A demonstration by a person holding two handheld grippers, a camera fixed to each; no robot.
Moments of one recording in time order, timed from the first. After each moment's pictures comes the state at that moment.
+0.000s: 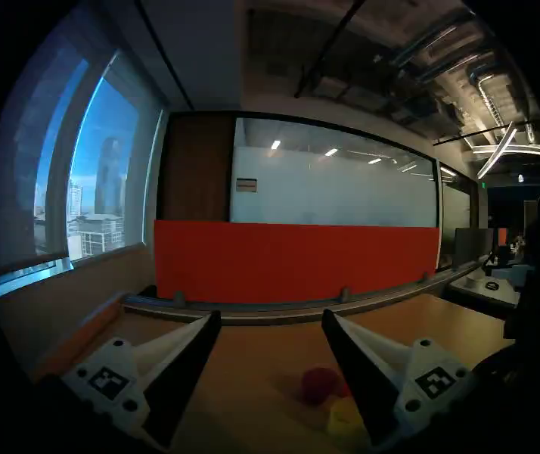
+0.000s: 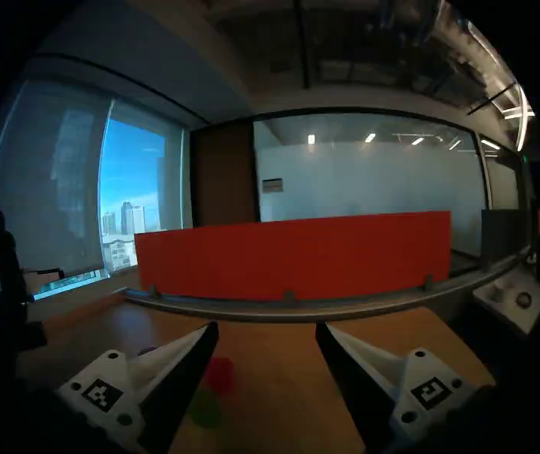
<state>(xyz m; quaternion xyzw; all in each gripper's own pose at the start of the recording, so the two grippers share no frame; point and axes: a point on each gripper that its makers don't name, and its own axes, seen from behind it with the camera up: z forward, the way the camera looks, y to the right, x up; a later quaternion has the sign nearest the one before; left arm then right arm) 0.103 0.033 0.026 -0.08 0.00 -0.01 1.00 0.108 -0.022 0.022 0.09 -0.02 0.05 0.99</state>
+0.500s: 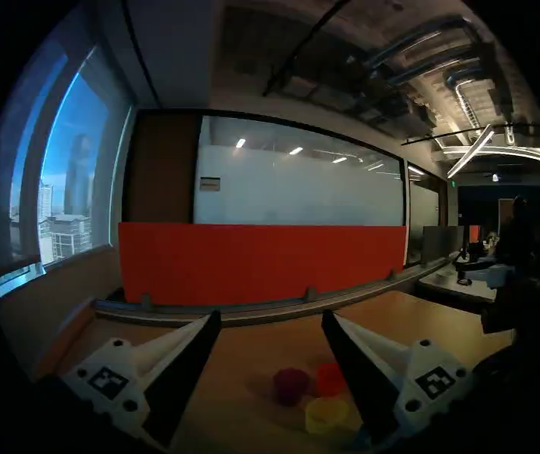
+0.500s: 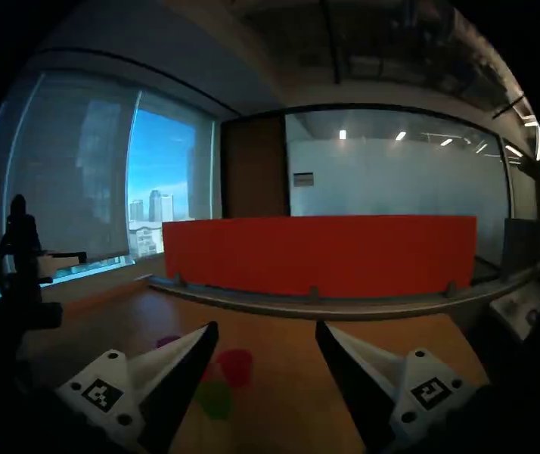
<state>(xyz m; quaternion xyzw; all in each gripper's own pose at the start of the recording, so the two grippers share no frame) 0.109 0.068 0.021 -0.17 -0.01 0.00 0.99 0.108 -0.045 0.013 0.16 -0.03 0.03 0.99</state>
